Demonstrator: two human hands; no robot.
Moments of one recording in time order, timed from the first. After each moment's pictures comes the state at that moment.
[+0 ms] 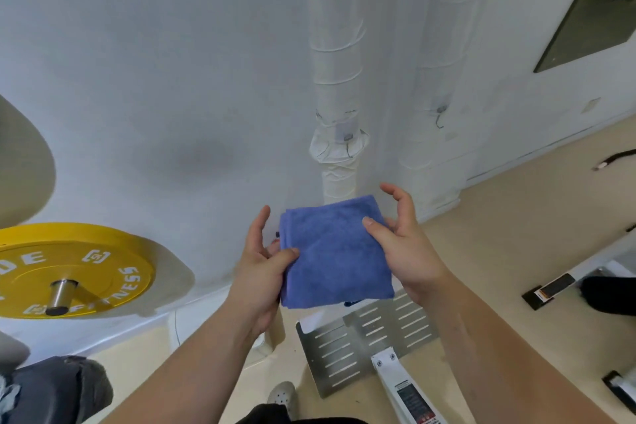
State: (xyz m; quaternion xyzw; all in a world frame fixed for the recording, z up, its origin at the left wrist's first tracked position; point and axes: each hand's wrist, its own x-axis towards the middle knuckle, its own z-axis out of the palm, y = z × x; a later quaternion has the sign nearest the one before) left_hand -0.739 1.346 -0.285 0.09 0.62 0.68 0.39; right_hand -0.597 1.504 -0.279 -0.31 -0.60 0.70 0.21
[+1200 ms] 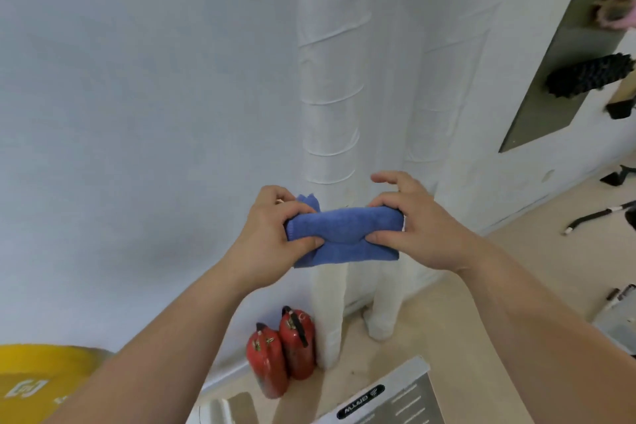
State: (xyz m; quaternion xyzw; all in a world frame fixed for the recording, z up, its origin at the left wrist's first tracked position) left_hand -0.879 1.481 -0.178 0.53 0.73 0.40 0.14; right_hand -0.678 1.654 -0.165 -0.19 -0.92 0.30 0.18
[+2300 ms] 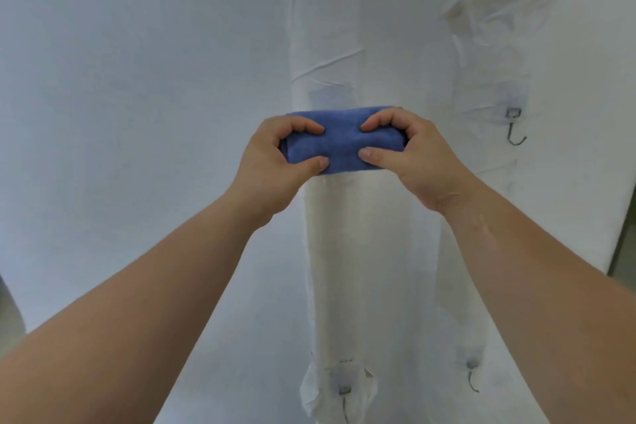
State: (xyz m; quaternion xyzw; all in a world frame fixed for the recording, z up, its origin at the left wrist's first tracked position) left_hand -0.889 1.628 0.050 0.48 0.62 0.61 -0.14; right_hand -0.769 1.811 0.056 0.07 -0.77 0.44 0.45
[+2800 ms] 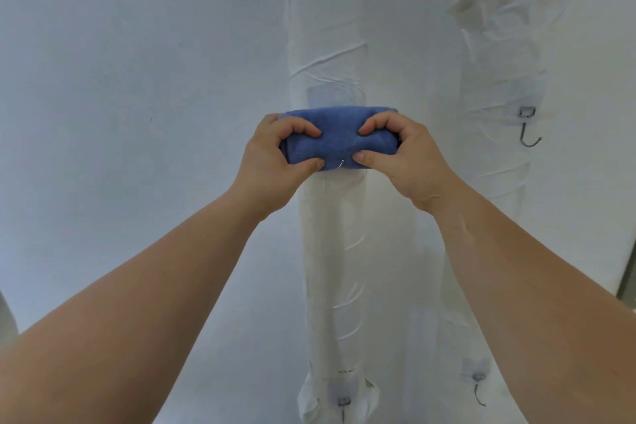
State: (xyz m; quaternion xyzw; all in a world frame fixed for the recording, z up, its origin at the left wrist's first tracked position) left_hand -0.922 1.653 0.044 0.49 0.63 0.56 -0.21; right_hand -0.805 1.836 0.046 0.07 -0.77 0.44 0.46
